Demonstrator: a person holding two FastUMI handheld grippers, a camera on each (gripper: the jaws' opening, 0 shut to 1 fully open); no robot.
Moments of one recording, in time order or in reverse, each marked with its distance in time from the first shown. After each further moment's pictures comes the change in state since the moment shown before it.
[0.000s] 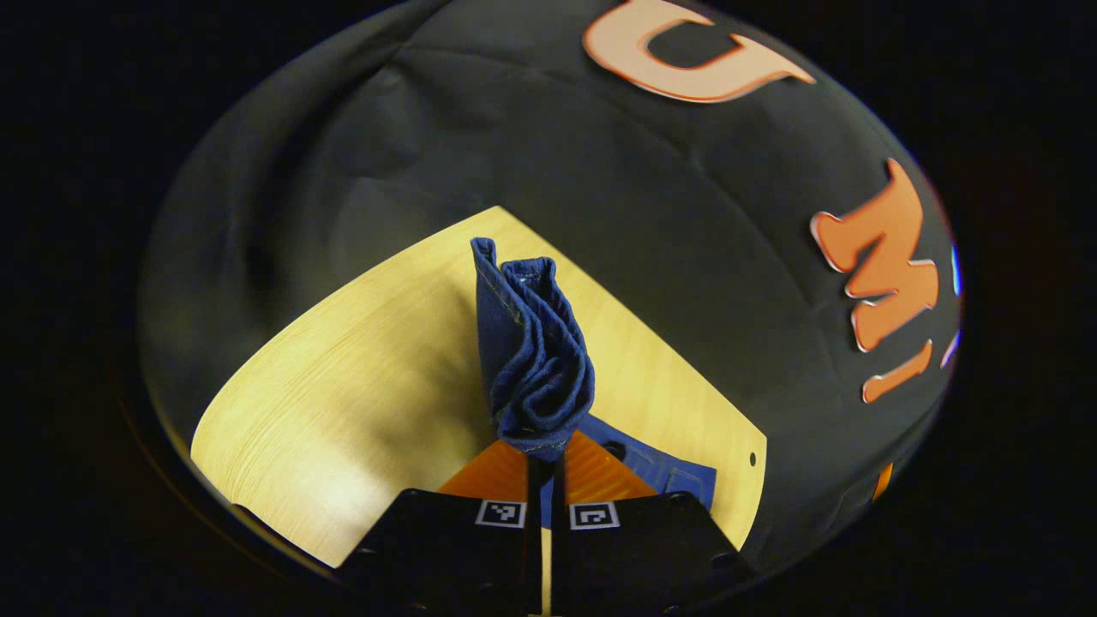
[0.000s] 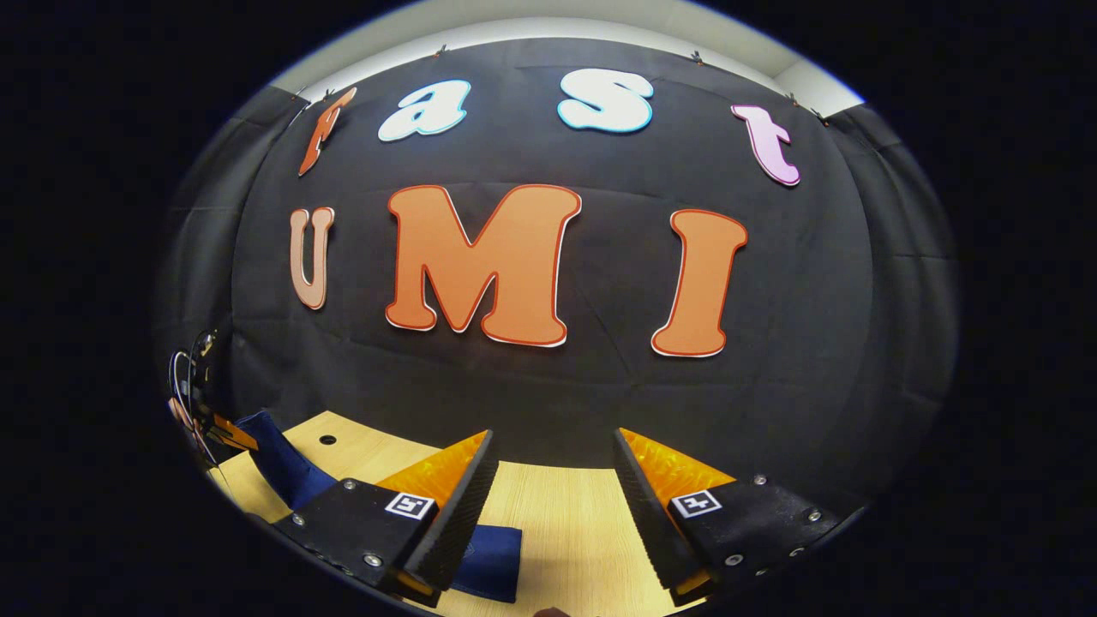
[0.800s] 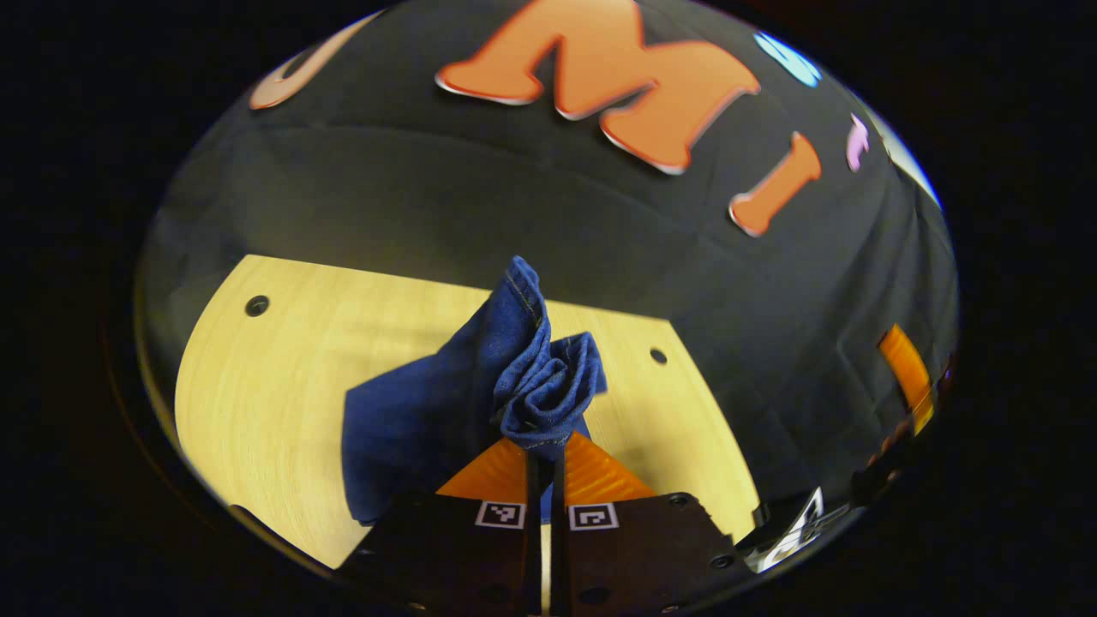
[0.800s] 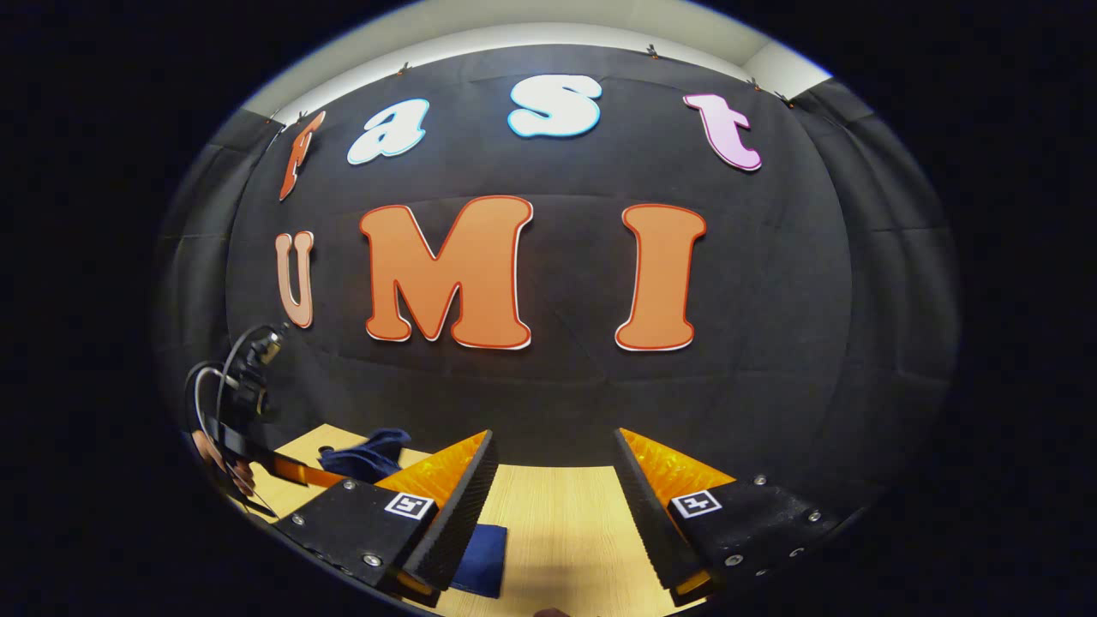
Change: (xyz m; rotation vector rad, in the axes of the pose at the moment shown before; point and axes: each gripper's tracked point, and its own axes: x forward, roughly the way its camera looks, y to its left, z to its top) left arm 0.034 -0.268 -0.152 0.552 0.165 -0.282; right arm -0.017 -0.066 -0.013 0.081 -0.003 -0.037
